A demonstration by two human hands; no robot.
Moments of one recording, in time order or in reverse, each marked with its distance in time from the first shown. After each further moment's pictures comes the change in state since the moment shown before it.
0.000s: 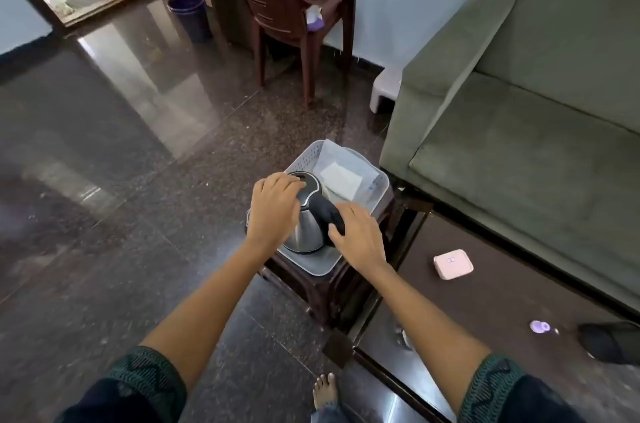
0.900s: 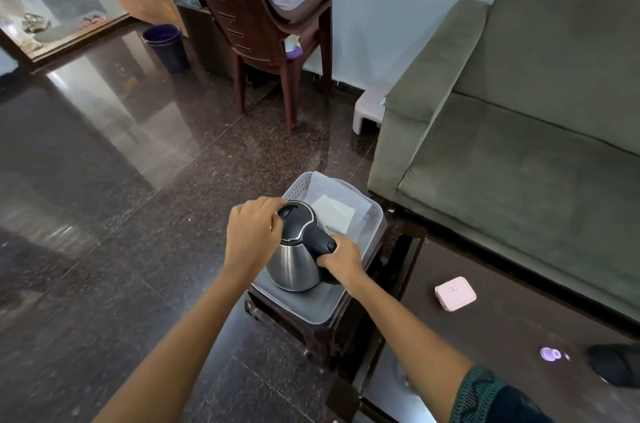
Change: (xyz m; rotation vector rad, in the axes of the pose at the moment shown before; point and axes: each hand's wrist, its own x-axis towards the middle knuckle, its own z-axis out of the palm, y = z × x) left_hand 0.050 -0.026 -0.007 -0.155 0.073 -0.075; right_hand 0.060 -0.004 0.019 0.570 -0.092 0.464
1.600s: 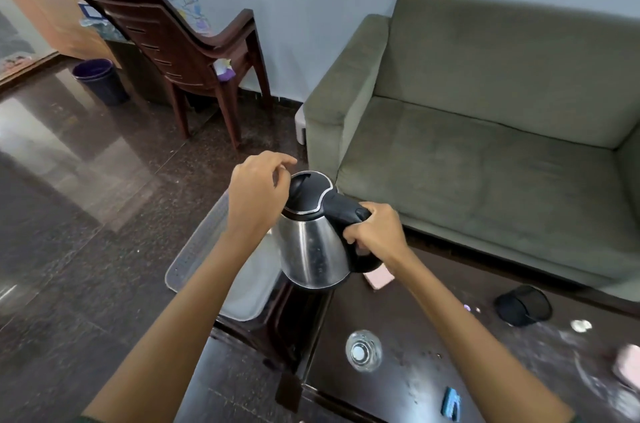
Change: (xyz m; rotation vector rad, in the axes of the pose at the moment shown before) left_hand 0.021 0.214 -0.031 -0.342 0.099 0.103; right_hand -0.108 0.031 -0.221 0.101 0.268 -0.079
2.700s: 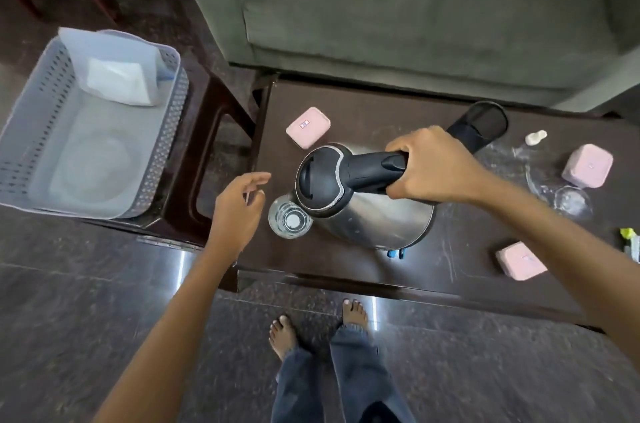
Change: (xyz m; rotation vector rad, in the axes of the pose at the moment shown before) left_hand -0.253 -0.052 0.204 -0.287 -0.586 -0.496; right_hand -0.070 0.226 -0.093 -0.701 -0.180 -0.096
